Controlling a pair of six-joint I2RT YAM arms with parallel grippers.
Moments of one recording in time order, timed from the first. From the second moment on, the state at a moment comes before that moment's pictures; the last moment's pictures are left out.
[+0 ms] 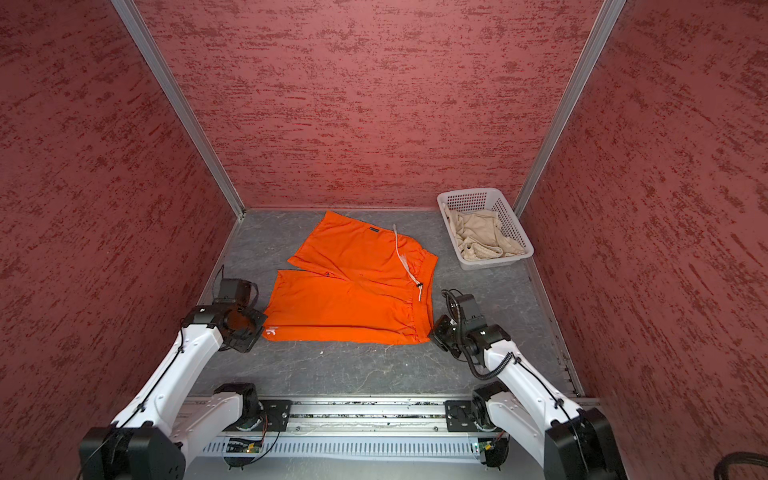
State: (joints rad) left arm 0.00 0.94 0.71 -1.03 -0.08 -1.15; right arm 0.32 0.91 0.46 -0.57 -0.36 1.06
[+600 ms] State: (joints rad) left arm -0.10 0.99 1.15 -1.20 -0.22 -0.94; right arm 0.33 1.01 1.03 -1.18 -0.31 0.85
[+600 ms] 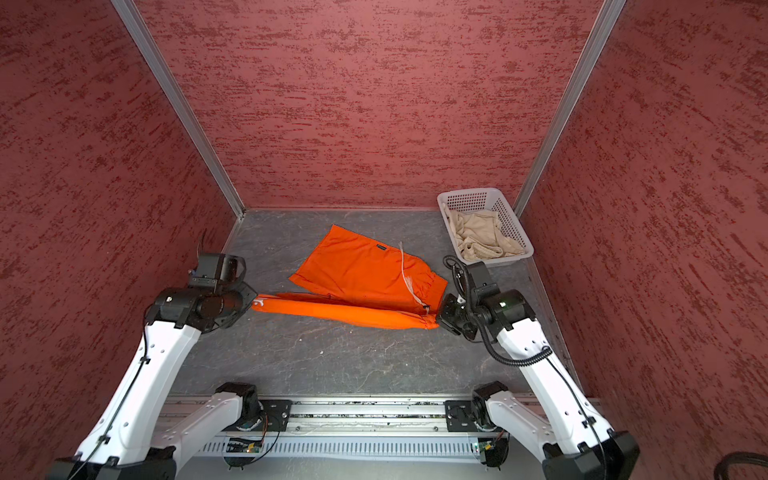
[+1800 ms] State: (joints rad) left arm -0.19 1.43 1.62 -0.97 -0.26 -0.46; right arm 0.24 1.35 1.46 -1.46 -0.26 0.54
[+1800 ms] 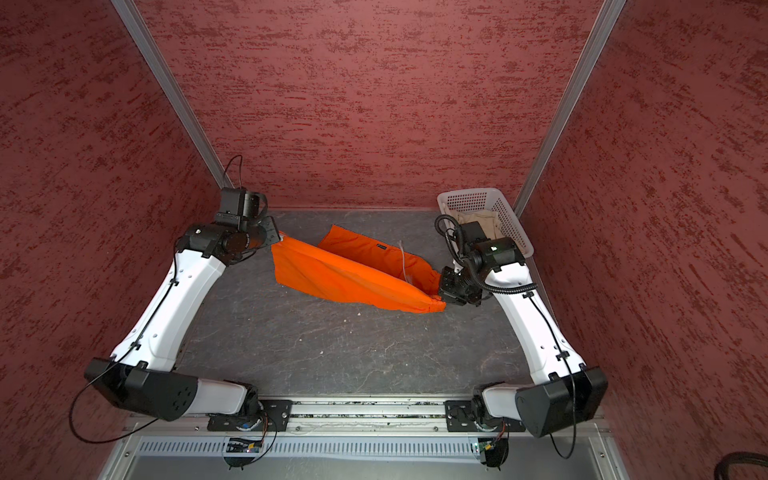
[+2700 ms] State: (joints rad) left arm -0.18 1.66 1.79 -0.93 -0.22 -0.42; right arm 0.15 1.58 1.53 -1.39 -0.27 0.41
